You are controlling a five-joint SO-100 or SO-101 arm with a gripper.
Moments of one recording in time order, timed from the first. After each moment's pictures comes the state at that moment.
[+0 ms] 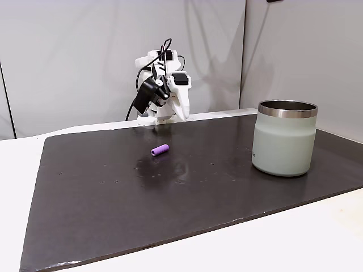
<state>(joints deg) 0.8 181.6 171.1 50.9 -8.2</state>
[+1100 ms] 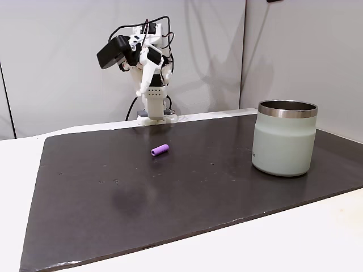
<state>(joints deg) 30.9 170.9 144.0 70.5 -51.2</state>
